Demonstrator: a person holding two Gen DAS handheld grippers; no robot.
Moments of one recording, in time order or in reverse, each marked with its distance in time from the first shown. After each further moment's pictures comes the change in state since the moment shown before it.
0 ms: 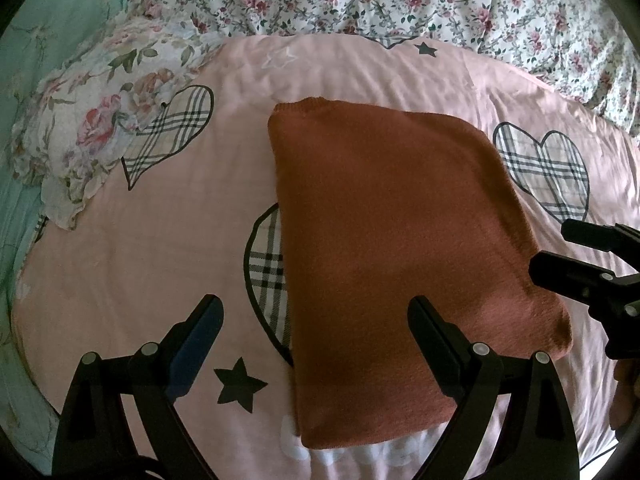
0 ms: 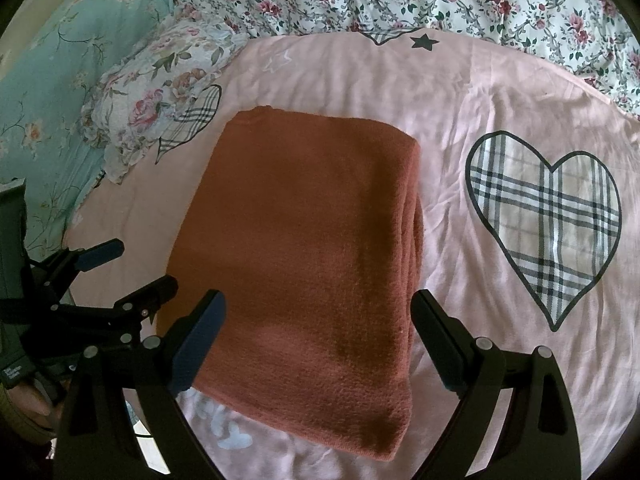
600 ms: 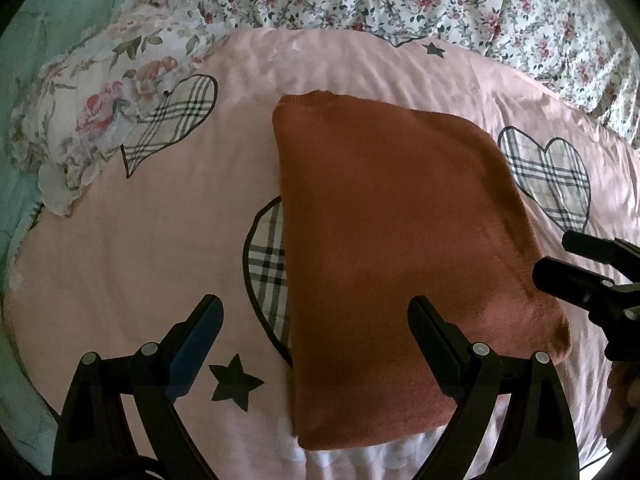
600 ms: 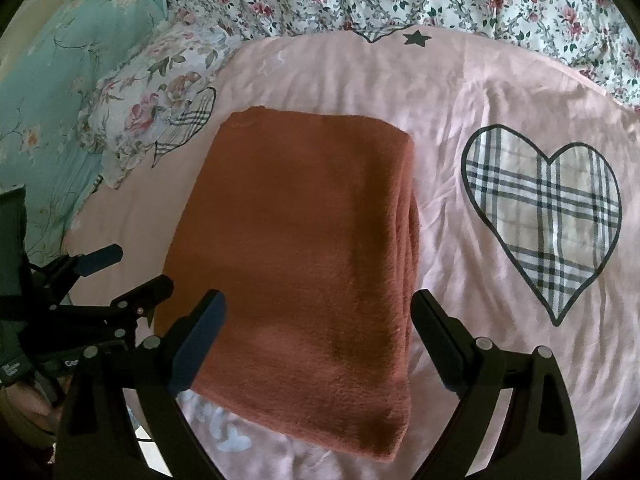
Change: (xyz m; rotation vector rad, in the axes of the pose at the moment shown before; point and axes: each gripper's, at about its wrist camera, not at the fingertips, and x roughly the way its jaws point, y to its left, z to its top) left arm 0.007 0.006 -0.002 -0.042 0.011 -0.021; right arm 0.003 -0.005 -0.004 0.025 -0.004 -0.002
